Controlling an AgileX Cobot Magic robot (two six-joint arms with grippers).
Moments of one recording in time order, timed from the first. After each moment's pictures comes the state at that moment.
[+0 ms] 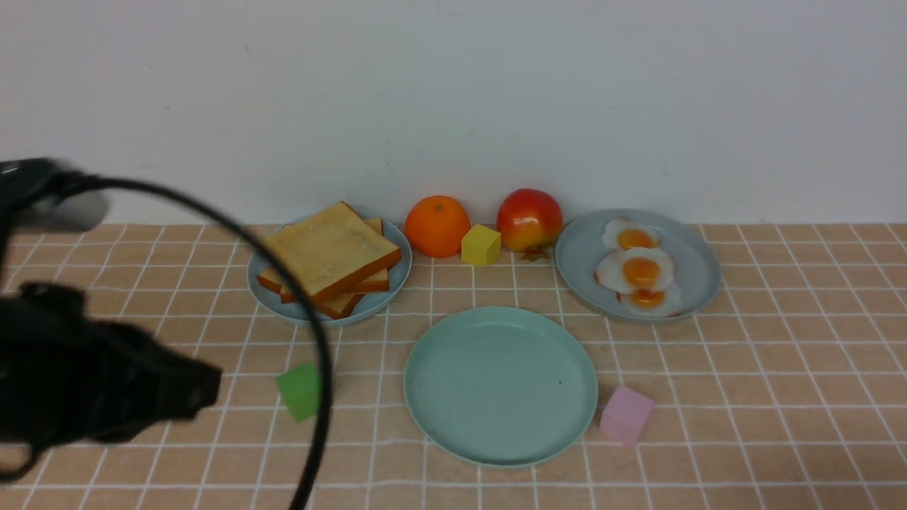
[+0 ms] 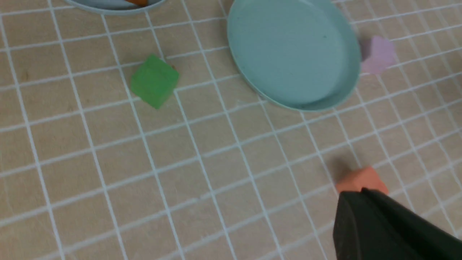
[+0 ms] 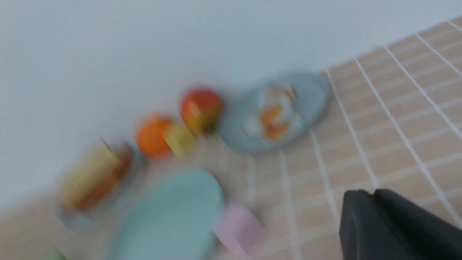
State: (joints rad) right arm 0.06 -0.01 0.03 0.45 0.12 0.14; left arm -0.30 0.94 -0.84 -0.36 0.79 0.09
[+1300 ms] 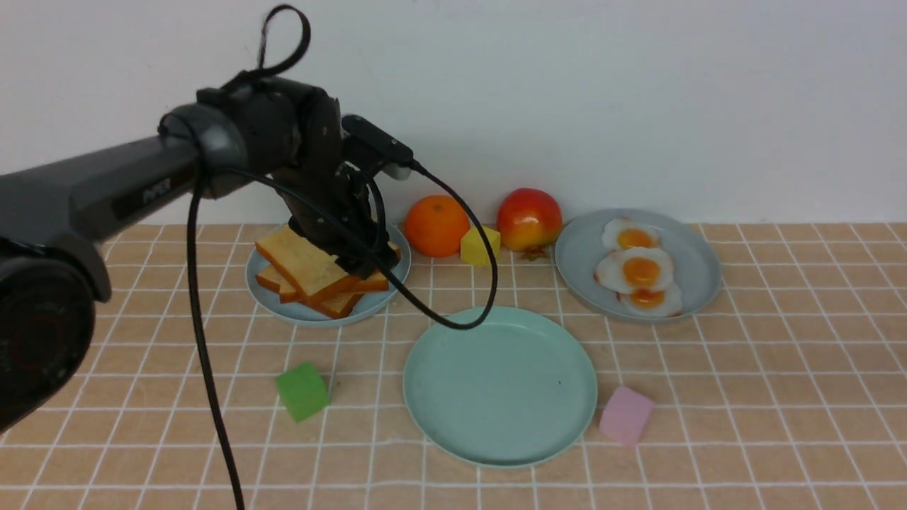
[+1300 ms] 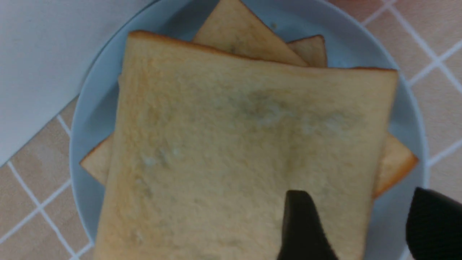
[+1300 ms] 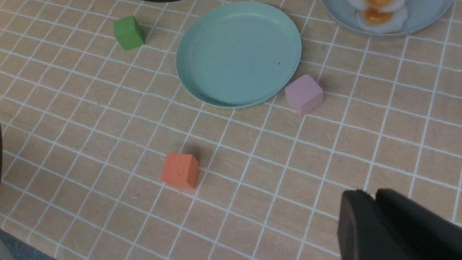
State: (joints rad) right arm 0.13 0.62 -0.91 0.37 1.14 -0.21; left arm -0.33 2.19 -1.85 0.07 0.81 0.33
